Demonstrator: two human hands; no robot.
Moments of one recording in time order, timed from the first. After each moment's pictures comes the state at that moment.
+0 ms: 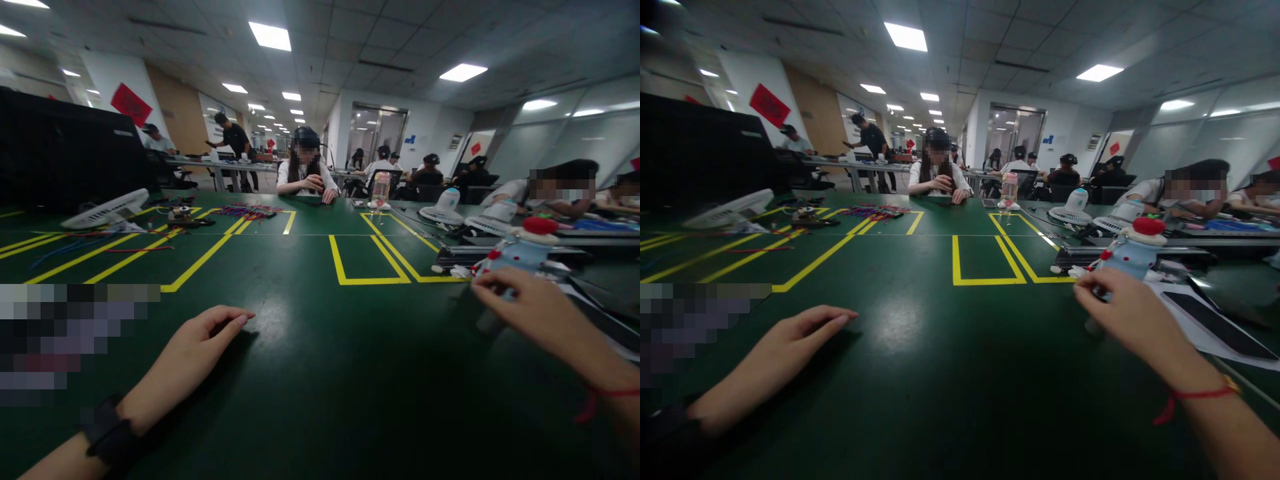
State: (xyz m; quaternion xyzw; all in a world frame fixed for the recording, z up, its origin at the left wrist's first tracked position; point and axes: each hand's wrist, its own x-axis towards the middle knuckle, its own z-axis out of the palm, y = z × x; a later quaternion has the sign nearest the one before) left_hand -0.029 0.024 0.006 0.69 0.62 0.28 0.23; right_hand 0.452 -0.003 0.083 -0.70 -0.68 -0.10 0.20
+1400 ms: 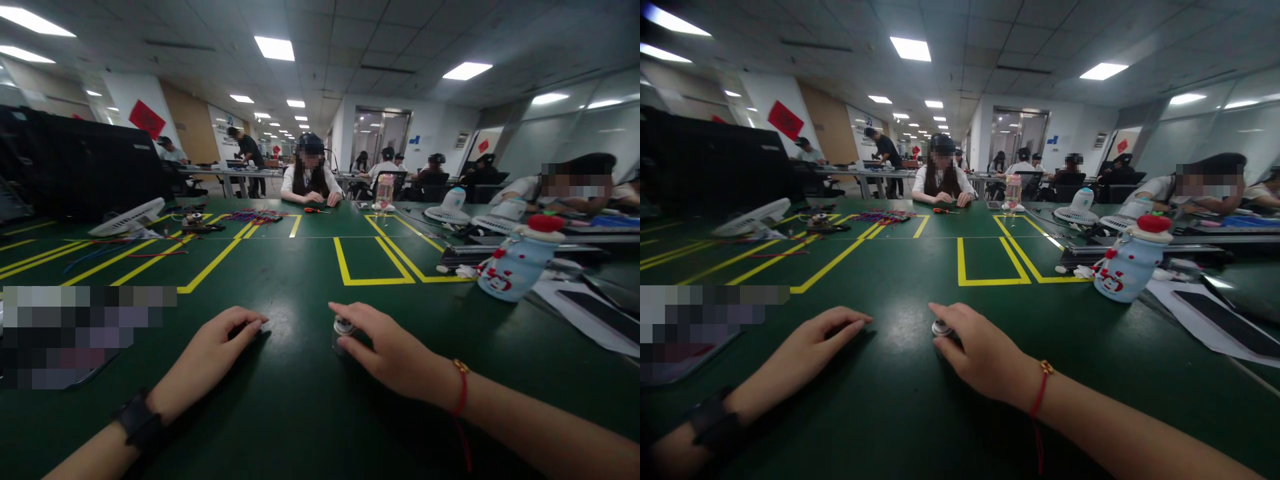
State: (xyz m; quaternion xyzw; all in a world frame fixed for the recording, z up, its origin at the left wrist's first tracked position) left_hand -0.017 0.013 0.014 0.74 0.57 0.28 0.22; right_hand 0.278 -0.005 0.034 -0.41 -0.84 0.23 0.26
